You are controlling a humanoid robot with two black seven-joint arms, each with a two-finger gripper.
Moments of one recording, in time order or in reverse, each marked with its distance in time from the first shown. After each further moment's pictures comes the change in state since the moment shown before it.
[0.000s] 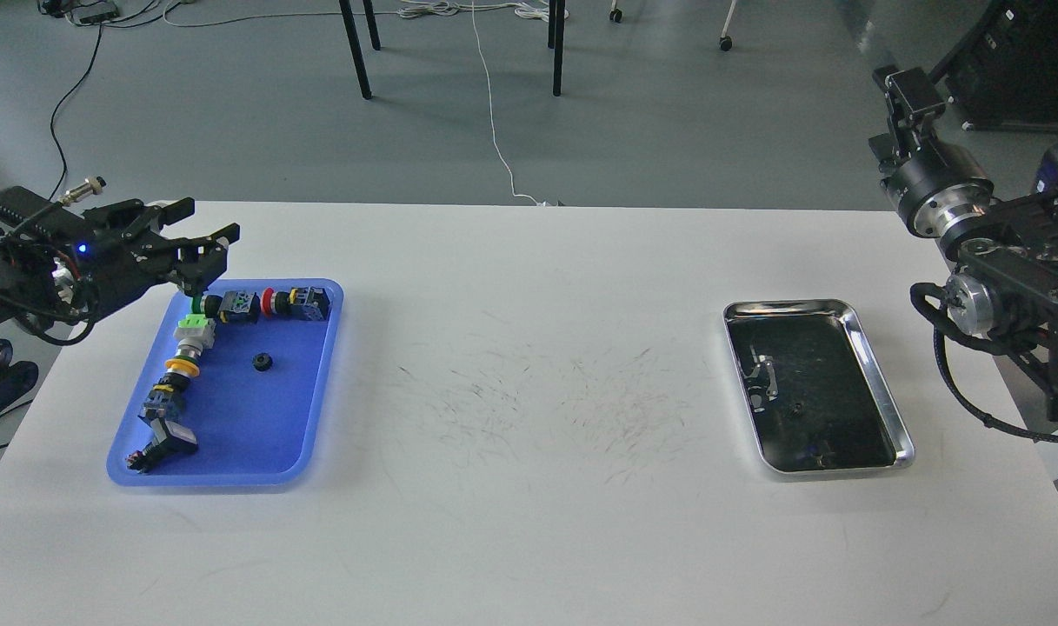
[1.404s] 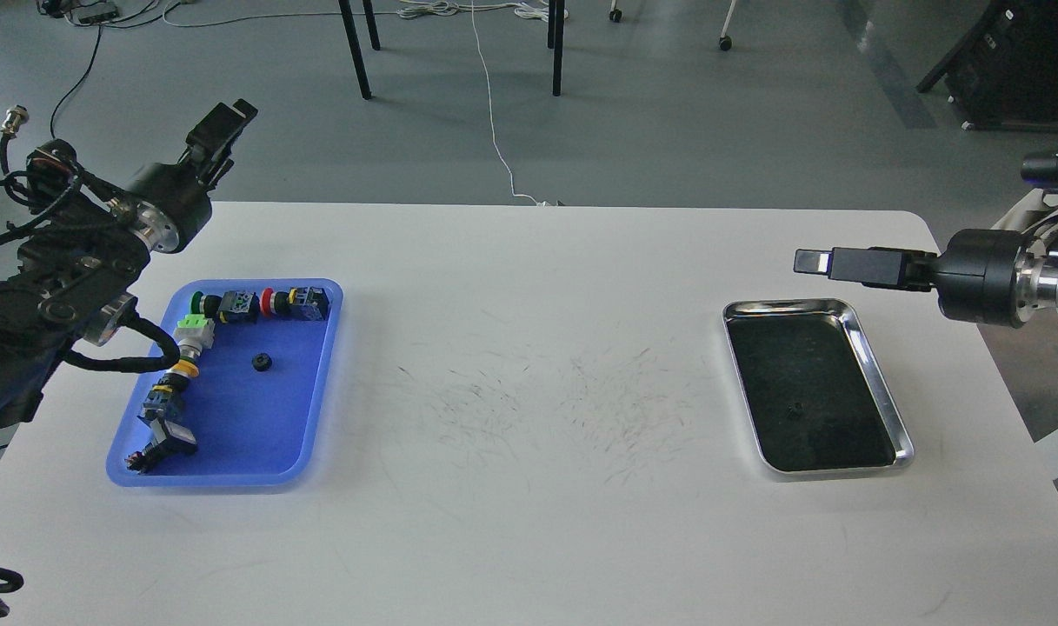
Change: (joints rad) left arm -0.074 -0.286 -0.111 0.225 -1.007 -0.384 0.000; right arm 0.102 -0.486 -0.123 0.565 -0.886 0.553 0.035
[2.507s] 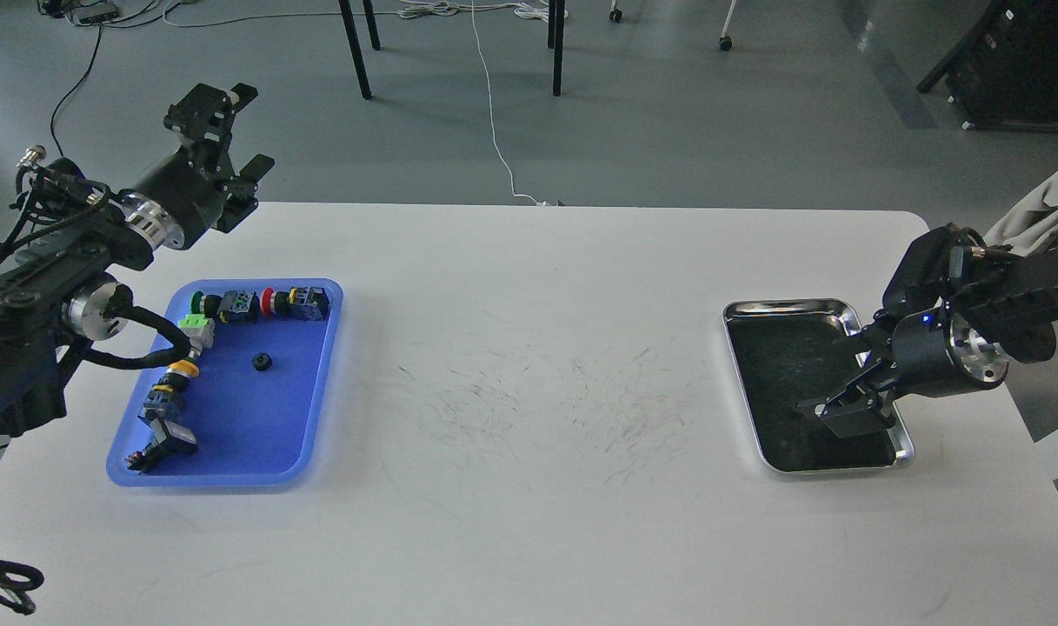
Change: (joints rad) left arm 0.028 -0.003 -0.119 0.007 -0.290 -0.355 0.000; right arm 0.149 0.094 -0.254 0.077 -0.818 0.021 0.044
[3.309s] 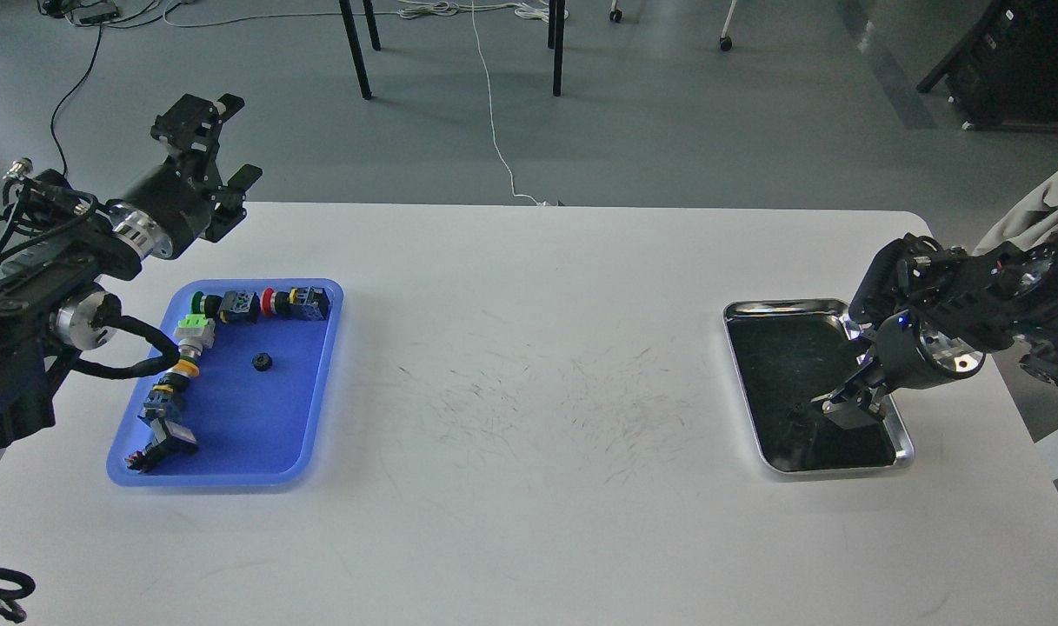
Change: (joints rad) left arm 0.019 0.020 0.000 0.003 -0.007 -0.002 0.000; right arm 0.000 0.209 -0.111 -0.256 -0.041 -0.009 0.000
